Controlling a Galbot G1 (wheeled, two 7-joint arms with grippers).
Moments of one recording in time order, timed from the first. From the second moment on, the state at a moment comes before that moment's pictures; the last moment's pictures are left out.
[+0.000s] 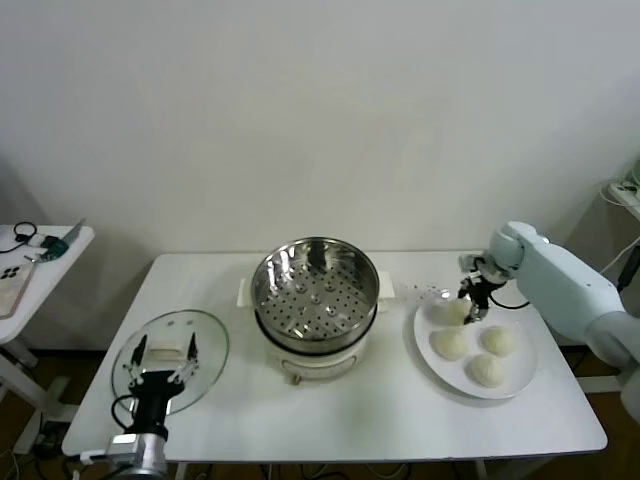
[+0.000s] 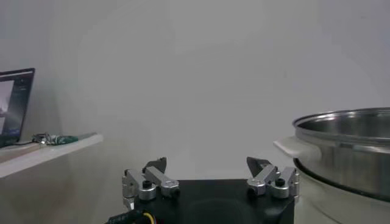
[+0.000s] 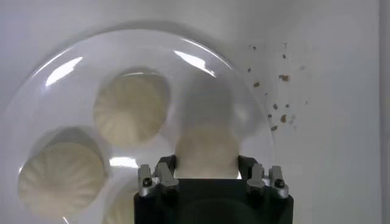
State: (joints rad) left arm 1.61 -1.45 -0.67 -1.97 -0.07 -0.11 -0.05; right arm 0.08 0.94 -0.76 0.72 -0.16 -0.03 -1.18
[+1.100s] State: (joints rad) left arm 1.64 -1.44 -0.62 -1.98 -0.03 -0.09 -0.06; right arm 0.60 1.16 -1.19 1.25 -0.17 0.25 -1.16
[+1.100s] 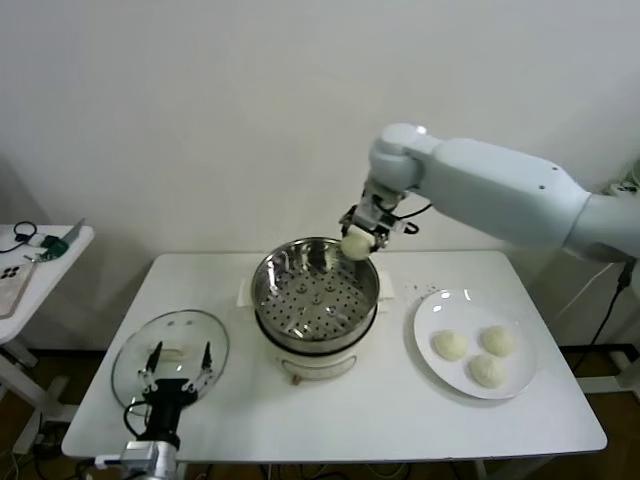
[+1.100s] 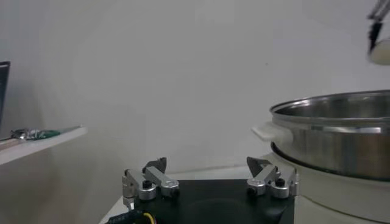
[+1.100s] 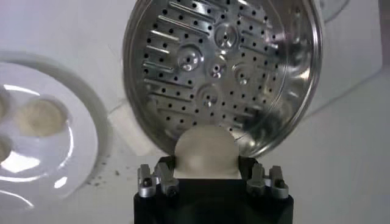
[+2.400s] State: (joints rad) left arm 1.60 -1.41 -0.59 -1.97 -0.03 -0.06 -0.07; right arm 0.38 1.40 -1.14 0.98 -0.46 0.43 -1.12
